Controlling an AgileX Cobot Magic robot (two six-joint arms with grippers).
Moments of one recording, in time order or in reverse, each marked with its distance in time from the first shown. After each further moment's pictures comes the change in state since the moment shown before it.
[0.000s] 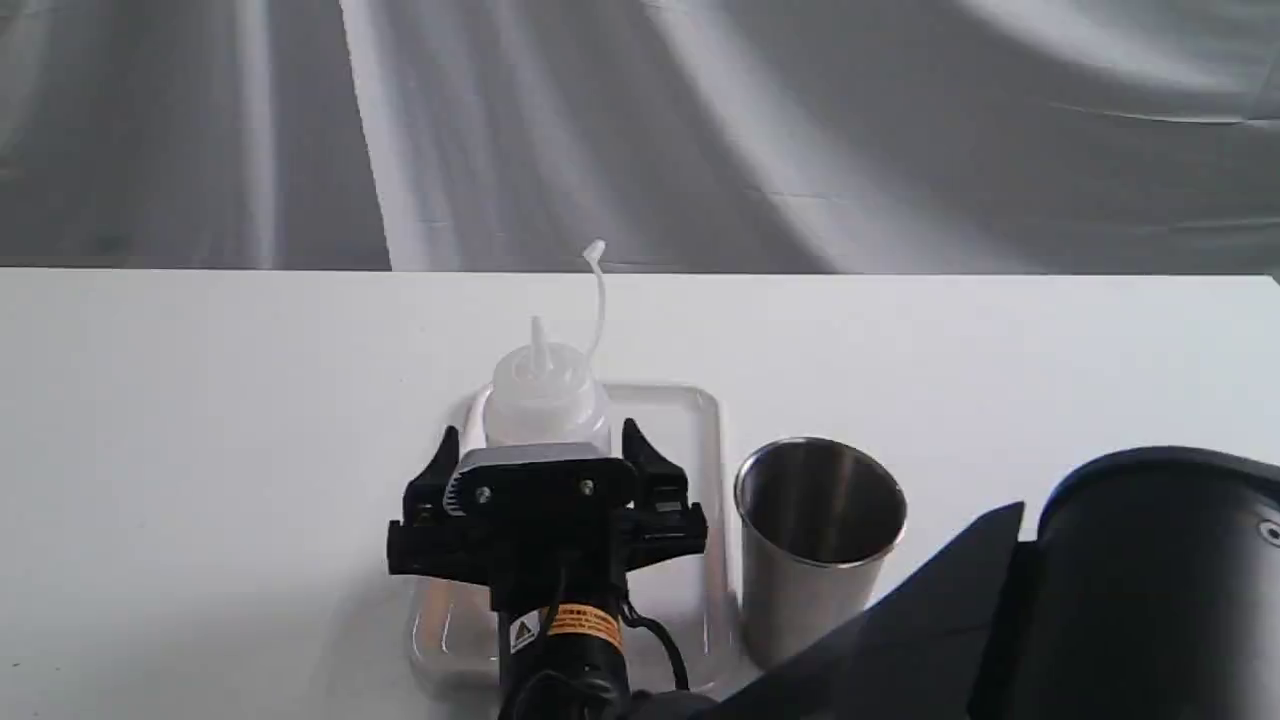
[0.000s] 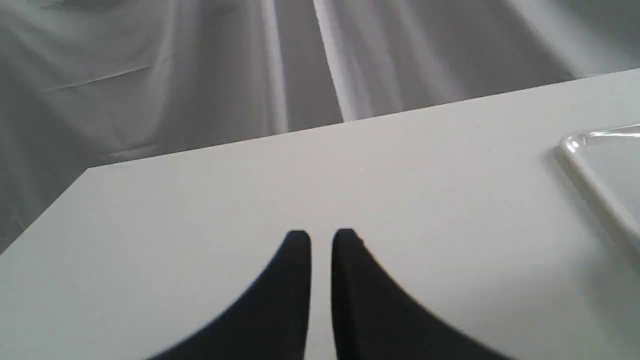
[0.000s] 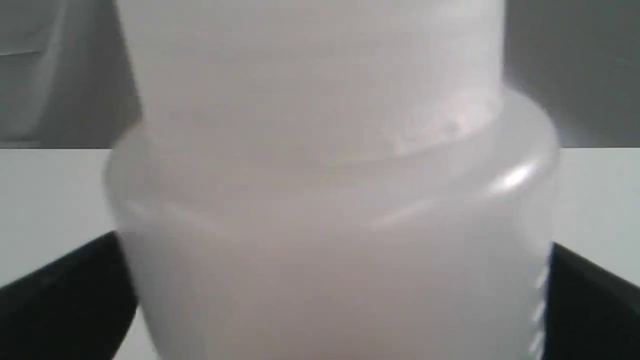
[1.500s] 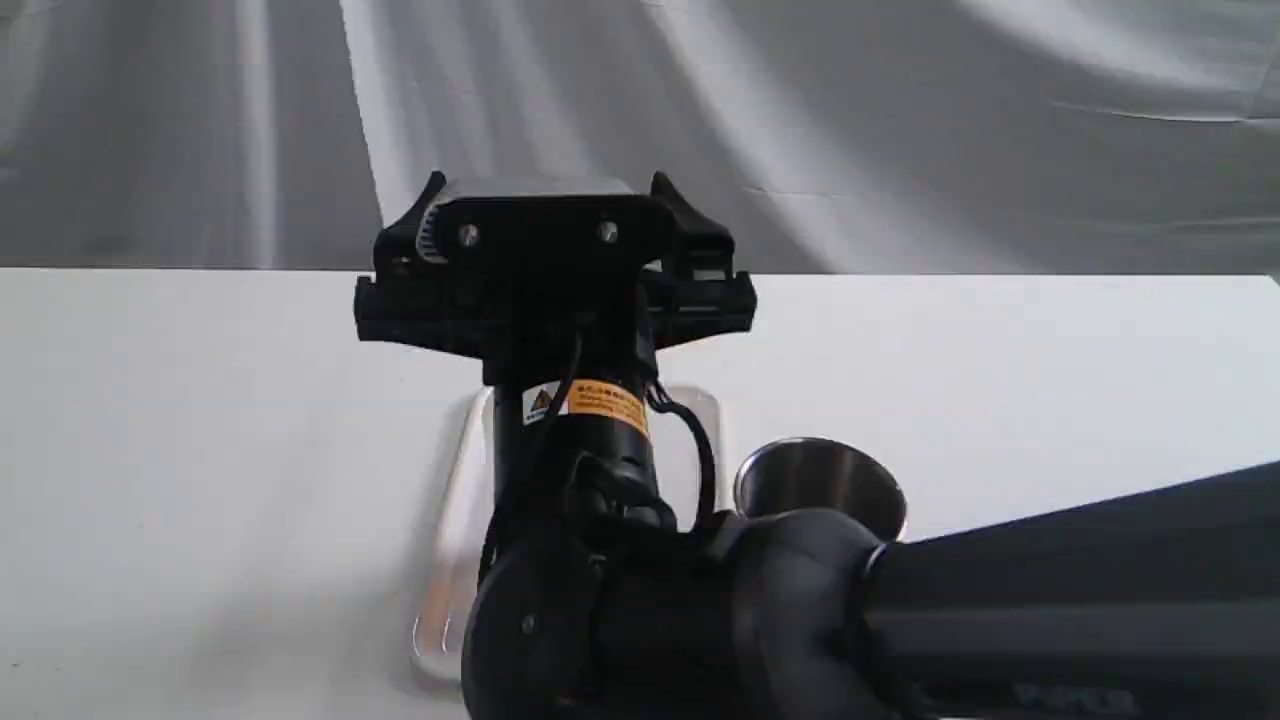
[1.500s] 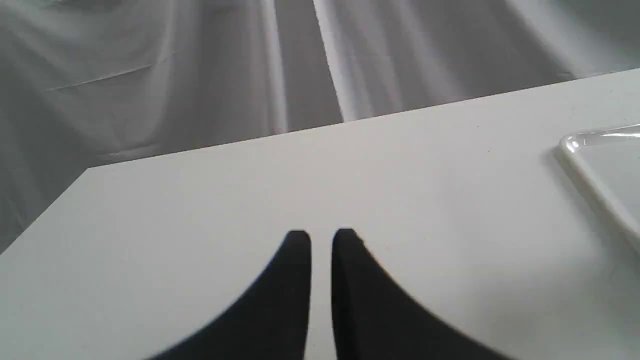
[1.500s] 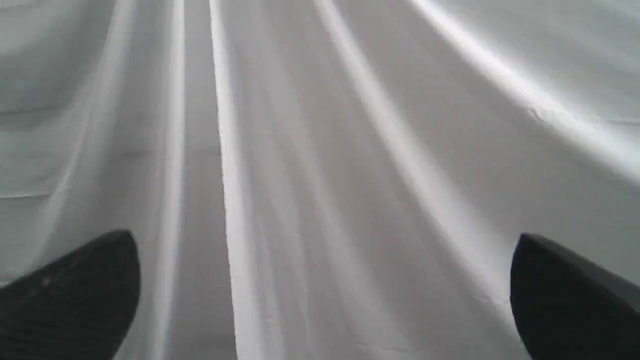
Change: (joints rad) left arm 0.000 0.000 0.000 0.000 0.000 0.000; right arm 0.000 -0.351 0.000 0.020 -0.004 -0.288
